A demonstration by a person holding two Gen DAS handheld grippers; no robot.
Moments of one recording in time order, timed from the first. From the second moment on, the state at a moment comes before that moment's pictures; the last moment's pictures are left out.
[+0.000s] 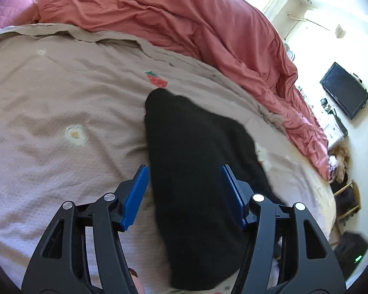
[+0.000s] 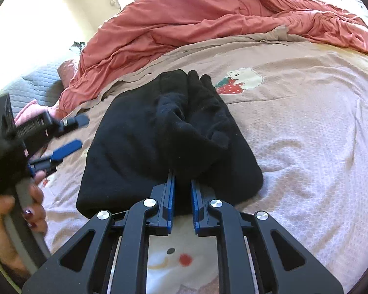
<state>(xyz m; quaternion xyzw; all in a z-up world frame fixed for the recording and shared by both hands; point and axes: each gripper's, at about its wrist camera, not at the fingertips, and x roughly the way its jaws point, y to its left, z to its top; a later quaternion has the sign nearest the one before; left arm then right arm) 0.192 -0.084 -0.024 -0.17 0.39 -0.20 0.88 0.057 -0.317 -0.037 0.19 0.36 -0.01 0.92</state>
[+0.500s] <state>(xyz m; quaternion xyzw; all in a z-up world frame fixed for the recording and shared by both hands) 0.197 -0.076 -0.038 -0.14 0.41 -0.22 0.87 0.052 -0.334 -0.008 0.17 0.34 0.01 0.93</state>
